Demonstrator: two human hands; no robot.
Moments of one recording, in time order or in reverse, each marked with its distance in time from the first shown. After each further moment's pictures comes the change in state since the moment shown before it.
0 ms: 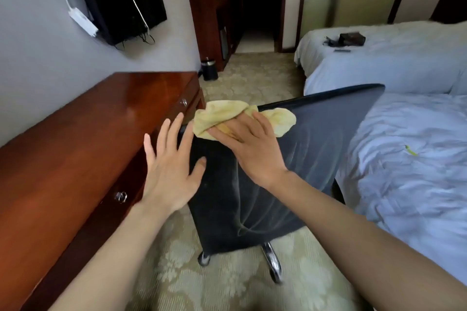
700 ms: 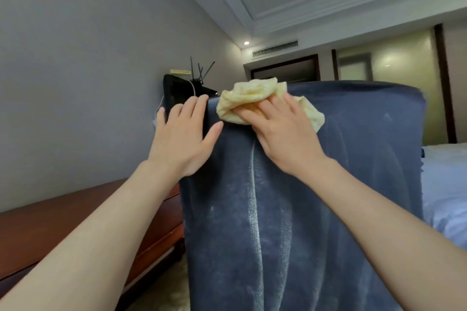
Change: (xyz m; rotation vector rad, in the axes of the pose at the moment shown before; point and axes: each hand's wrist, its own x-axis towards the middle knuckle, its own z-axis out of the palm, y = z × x) left_hand 0.004 0.022 0.056 0.355 0.565 -0.014; right_hand -0.041 0.040 0.043 -0.186 0.306 -0.125
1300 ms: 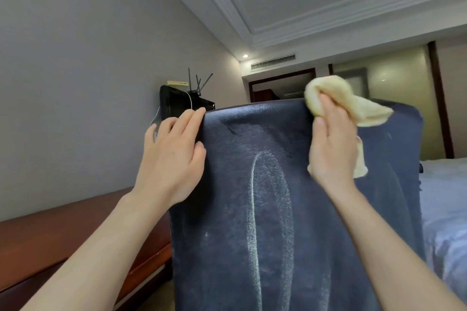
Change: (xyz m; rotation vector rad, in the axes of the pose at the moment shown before) left_hand -0.001 0.004 0.013 -0.166 0.161 0.047; right_hand -0.023 0.052 0.011 0.525 0.412 0.703
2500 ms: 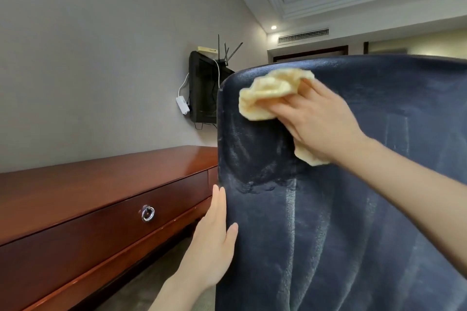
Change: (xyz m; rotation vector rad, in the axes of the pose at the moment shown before) left_hand -0.190 -0.052 0.064 -0.603 -0.426 -0.467; right_hand -0.036 -0.067 0.063 -0.631 -0.424 -1.024
